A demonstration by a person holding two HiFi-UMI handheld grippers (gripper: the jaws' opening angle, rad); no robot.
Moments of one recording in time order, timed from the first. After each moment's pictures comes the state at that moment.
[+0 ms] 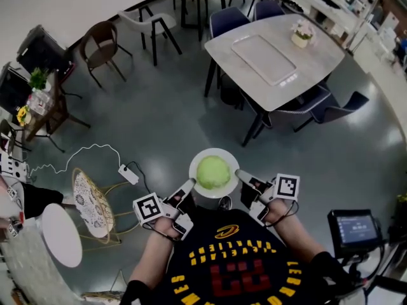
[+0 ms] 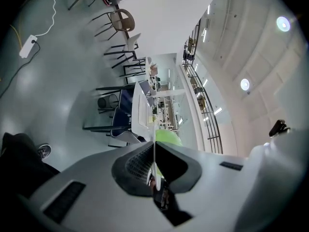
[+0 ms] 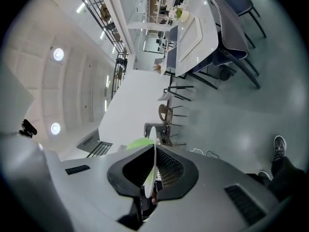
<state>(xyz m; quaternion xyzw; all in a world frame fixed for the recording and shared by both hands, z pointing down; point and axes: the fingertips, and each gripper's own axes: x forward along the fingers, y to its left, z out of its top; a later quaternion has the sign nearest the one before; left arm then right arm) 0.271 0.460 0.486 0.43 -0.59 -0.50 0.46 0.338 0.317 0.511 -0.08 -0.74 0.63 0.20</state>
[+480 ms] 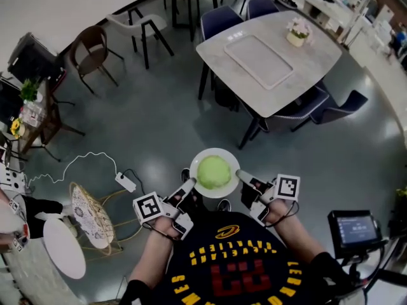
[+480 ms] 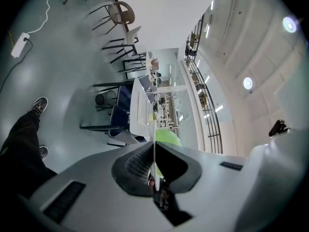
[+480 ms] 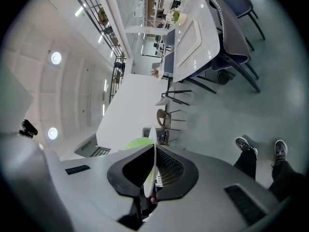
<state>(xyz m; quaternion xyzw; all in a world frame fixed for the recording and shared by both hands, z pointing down) 0.226 0.412 0.494 0.44 -0.58 -0.49 0.48 0.301 0.273 0.521 -0.06 -0.74 0.64 0.19</state>
